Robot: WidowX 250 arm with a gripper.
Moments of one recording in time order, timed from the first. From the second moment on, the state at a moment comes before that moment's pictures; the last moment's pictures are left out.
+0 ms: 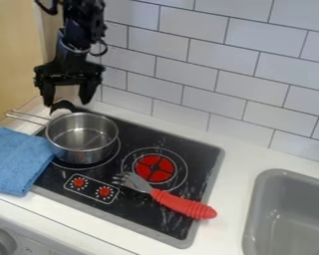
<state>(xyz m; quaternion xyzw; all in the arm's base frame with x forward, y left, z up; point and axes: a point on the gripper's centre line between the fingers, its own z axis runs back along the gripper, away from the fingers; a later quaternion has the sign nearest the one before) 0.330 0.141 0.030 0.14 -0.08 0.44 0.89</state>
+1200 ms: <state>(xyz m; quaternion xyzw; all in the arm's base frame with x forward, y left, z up) 0.330 0.144 0.005 0.11 -0.08 0.46 0.88</state>
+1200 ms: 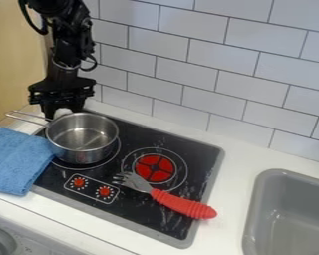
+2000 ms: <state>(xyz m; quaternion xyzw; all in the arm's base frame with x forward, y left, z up) 0.331 0.117 0.062 0.09 -0.17 0.45 0.87</state>
